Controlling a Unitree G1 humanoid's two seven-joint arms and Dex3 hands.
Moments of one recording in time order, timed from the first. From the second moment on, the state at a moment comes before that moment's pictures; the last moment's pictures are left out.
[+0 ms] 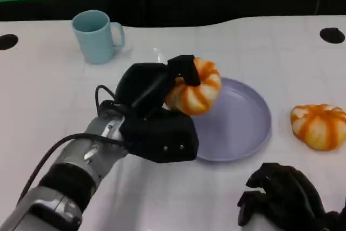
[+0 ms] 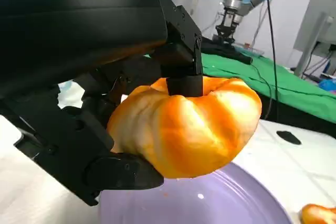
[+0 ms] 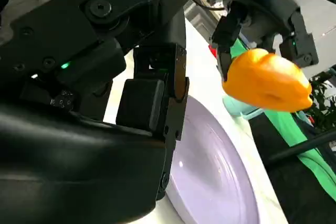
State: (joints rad) left arm -0.73 0.11 -0.43 0.89 0.65 -0.42 0.31; right arm -0.03 0.07 -0.12 0.35 0.43 0.11 0.58
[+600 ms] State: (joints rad) left arm -0.85 0.04 -0.46 1.04 0.62 -0.40 0.17; right arm -0.01 0.09 -0.10 0.33 0.43 0.11 0.57
